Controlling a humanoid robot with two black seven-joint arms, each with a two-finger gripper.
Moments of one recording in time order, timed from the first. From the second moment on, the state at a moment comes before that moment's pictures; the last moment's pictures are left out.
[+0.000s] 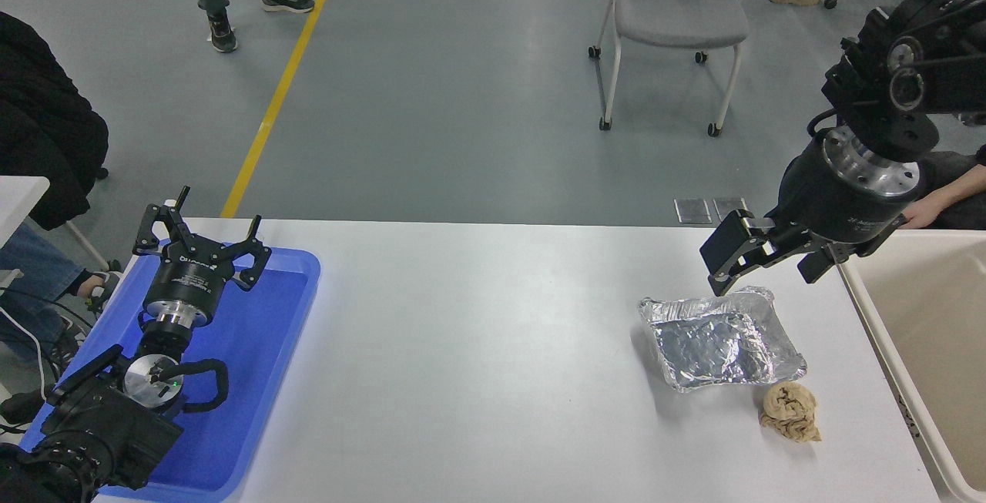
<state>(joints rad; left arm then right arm) -0.64 0.20 -0.89 -0.20 -0.21 -0.79 -0.32 2.34 -0.31 -1.33 1.53 -0.31 0.77 0.10</state>
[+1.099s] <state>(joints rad) -0.64 0.20 -0.89 -0.20 -0.21 -0.79 -0.32 2.10 -0.42 -1.30 1.38 -0.58 0.61 0.10</state>
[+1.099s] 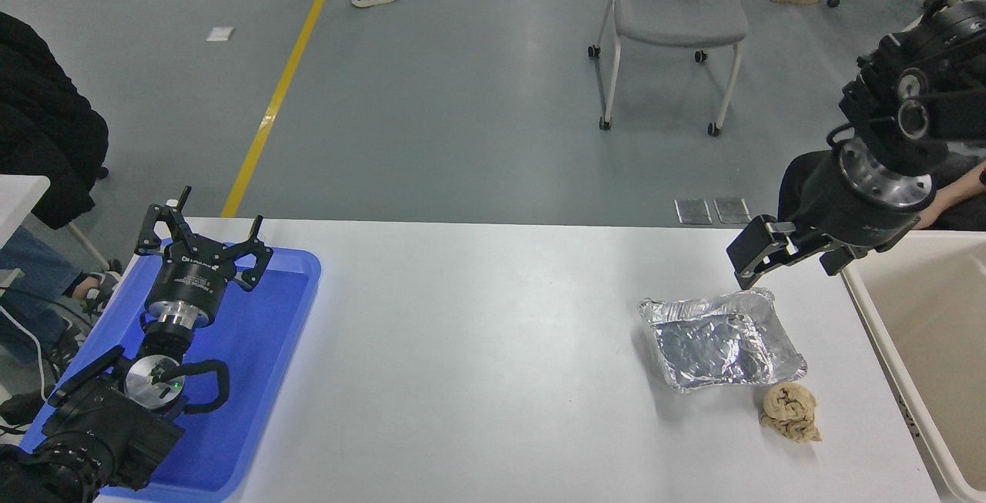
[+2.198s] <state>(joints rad) -0.64 0.20 -0.89 -0.20 -0.21 -0.79 -0.32 1.01 -0.34 -0.84 0.50 -0.77 0.15 0.10</state>
